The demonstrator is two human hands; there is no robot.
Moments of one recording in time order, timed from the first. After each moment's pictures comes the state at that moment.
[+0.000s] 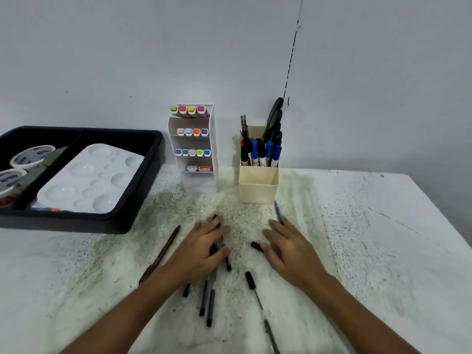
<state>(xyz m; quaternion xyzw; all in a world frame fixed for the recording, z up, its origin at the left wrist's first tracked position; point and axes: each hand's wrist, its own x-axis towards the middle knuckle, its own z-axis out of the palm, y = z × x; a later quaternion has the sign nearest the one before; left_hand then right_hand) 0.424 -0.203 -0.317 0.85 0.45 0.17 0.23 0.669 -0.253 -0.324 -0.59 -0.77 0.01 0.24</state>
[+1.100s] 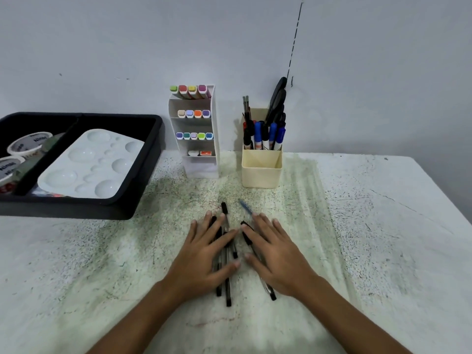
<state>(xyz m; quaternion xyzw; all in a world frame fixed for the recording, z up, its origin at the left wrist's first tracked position) 0.413 -0.251 -0.333 0.87 0.42 0.22 0.15 0.630 -0.284 -0.331 -0.55 -0.81 0.07 0.17</state>
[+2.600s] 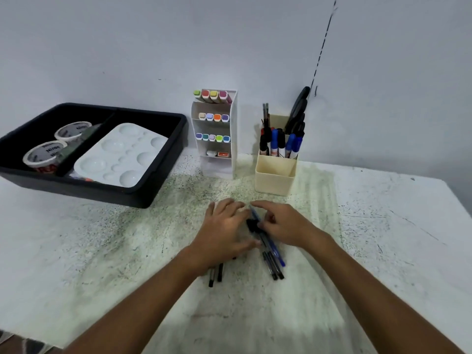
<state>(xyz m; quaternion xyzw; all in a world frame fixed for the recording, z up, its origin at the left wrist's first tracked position) 0.456 -0.222 -0.291 0.85 0.49 0.16 0.09 0.650 -0.205 -0.270 -0.54 -0.76 0.31 0.16</state>
